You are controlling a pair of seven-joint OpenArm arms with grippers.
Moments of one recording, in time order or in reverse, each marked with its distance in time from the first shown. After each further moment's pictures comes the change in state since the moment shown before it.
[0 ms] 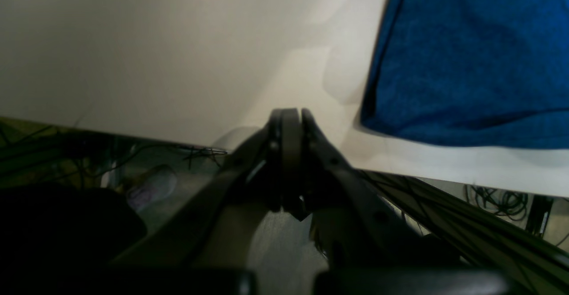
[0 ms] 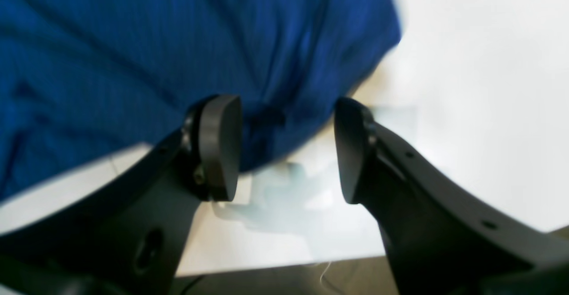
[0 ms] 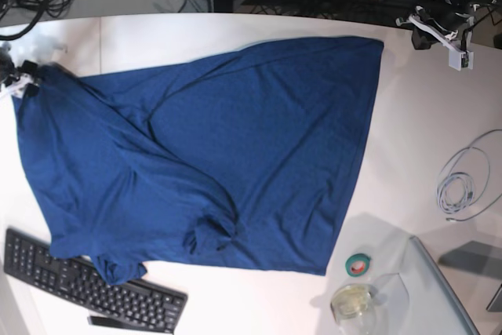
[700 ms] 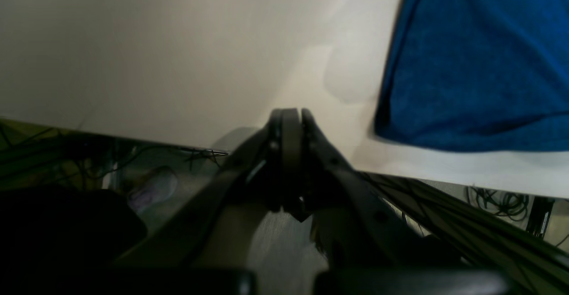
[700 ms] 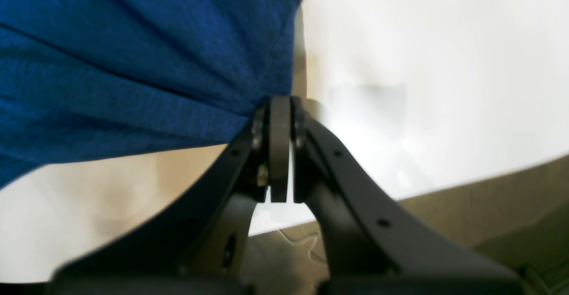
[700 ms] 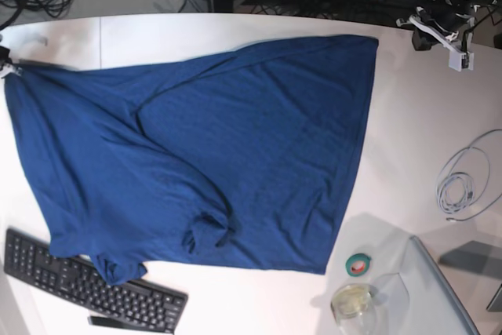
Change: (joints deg) left arm -0.1 0.0 0.1 0.0 0.0 0.0 0.0; right arm -2.3 4.8 0.1 -4.5 -0.3 -3.6 0.0
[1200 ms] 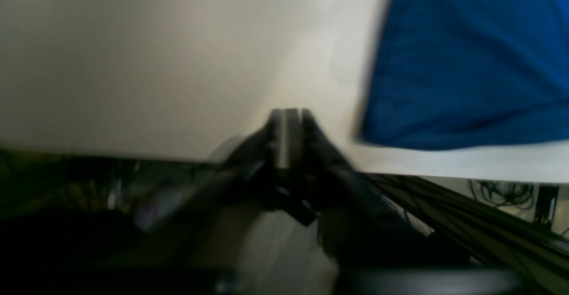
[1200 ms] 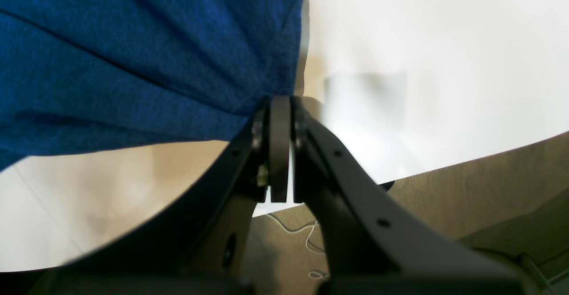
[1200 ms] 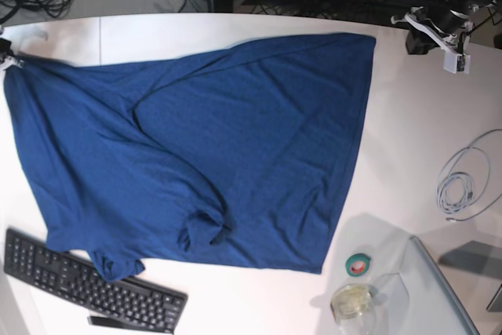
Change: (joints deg) left arm 2.1 2.3 1.0 6.4 -0.4 -3.0 0.1; right arm -1.2 0.1 -0.3 0.0 0.3 0.0 0.0
